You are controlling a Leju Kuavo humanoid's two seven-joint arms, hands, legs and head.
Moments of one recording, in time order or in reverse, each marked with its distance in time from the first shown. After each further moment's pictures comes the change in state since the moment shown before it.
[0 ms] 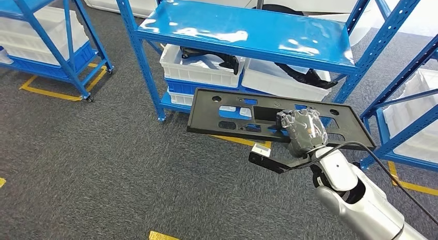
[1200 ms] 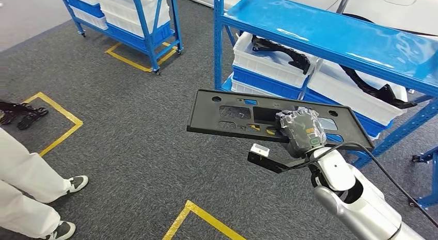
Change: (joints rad) left arm 0.007 0.000 0.000 -0.002 -0.011 0.004 0.006; right arm -0.005 0.011 0.004 0.016 0.010 0.000 0.004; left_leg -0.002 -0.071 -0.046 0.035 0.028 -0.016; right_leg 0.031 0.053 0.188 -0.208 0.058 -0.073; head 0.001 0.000
